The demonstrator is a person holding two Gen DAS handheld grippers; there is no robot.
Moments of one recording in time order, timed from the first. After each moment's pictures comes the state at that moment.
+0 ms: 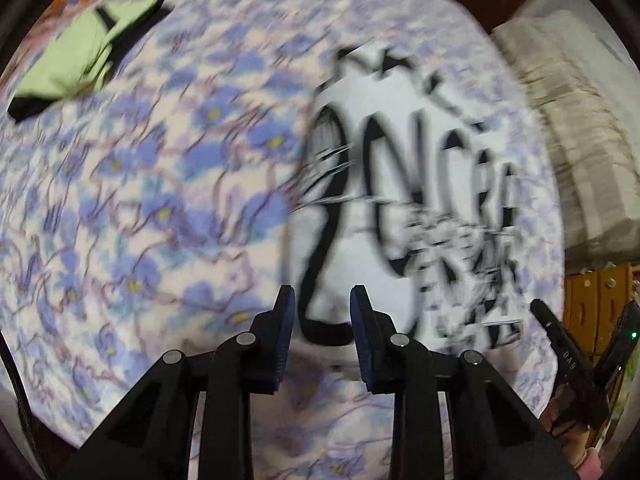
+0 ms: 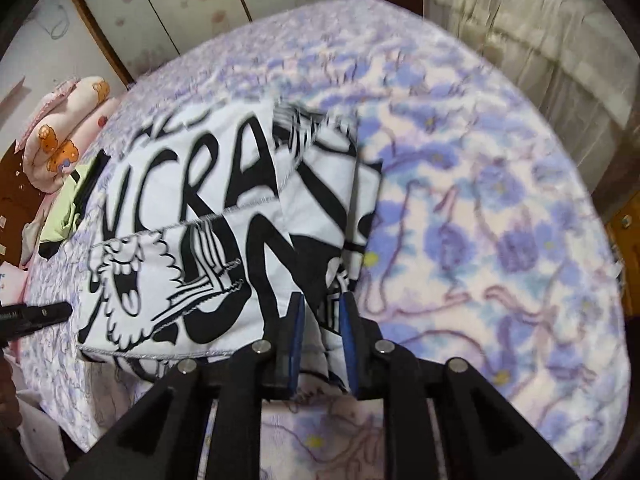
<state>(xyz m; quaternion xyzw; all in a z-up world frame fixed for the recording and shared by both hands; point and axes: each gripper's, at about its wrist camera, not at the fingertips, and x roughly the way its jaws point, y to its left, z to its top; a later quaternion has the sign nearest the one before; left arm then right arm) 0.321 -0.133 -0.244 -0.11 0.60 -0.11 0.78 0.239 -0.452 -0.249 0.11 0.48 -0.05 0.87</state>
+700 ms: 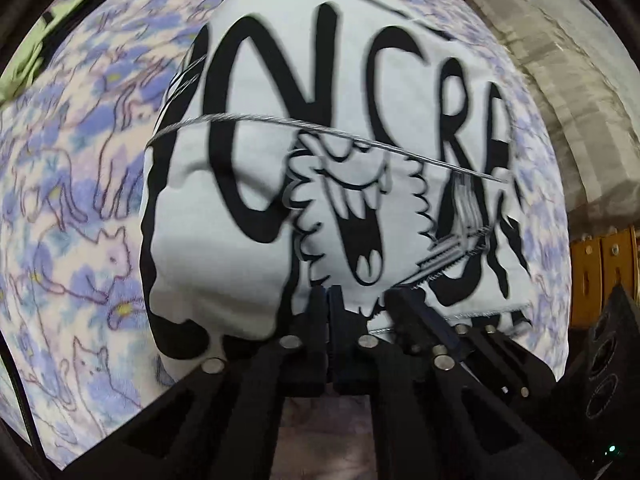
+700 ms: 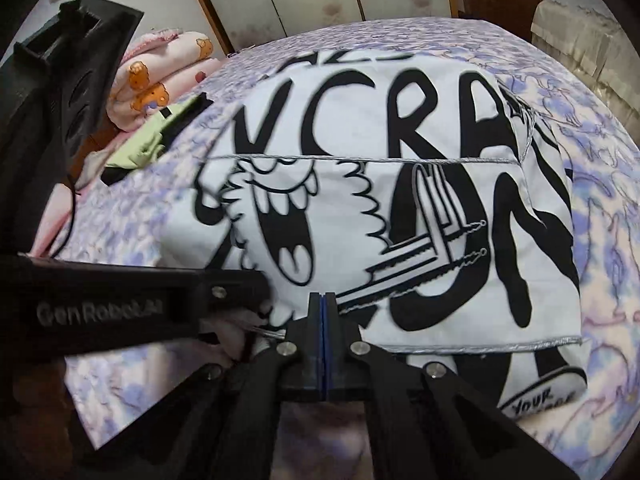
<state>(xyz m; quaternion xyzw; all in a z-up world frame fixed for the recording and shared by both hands) 0.317 -0.222 -0.315 -0.10 0.63 -0.13 0.76 0.258 -0.337 -0.313 0.05 0.47 0.10 0.88</state>
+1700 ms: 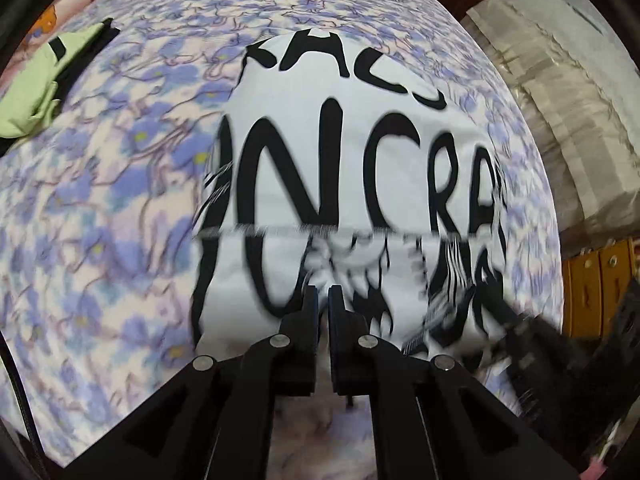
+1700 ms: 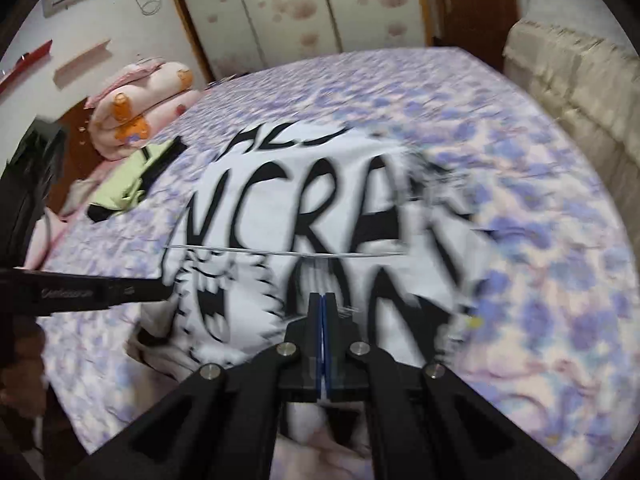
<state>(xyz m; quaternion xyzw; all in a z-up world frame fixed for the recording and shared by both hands) 0.356 -0.200 -0.270 -0.08 0.60 -0.13 0.78 0.282 -0.386 -0.264 0.07 0.44 0.09 0.89</state>
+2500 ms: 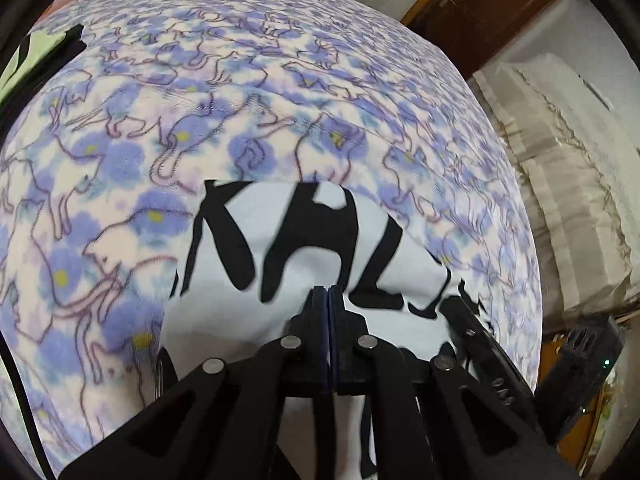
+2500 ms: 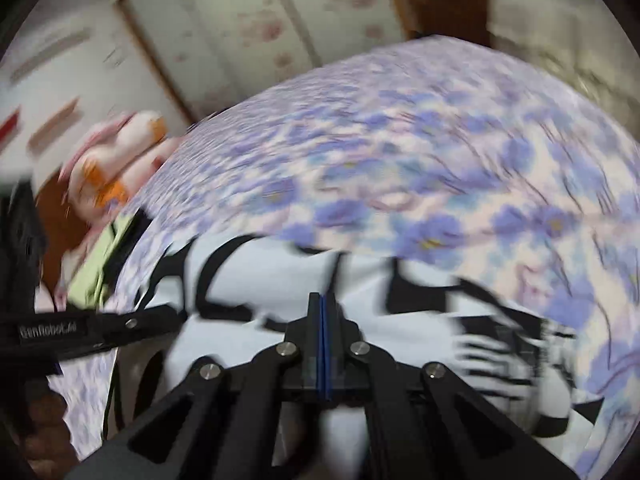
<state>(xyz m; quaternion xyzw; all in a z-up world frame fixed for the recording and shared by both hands) 0.515 -0.209 -0.309 -0.19 0.54 -0.14 0.81 0.442 -0.438 -0.304 0.18 0.40 0.04 0.90</state>
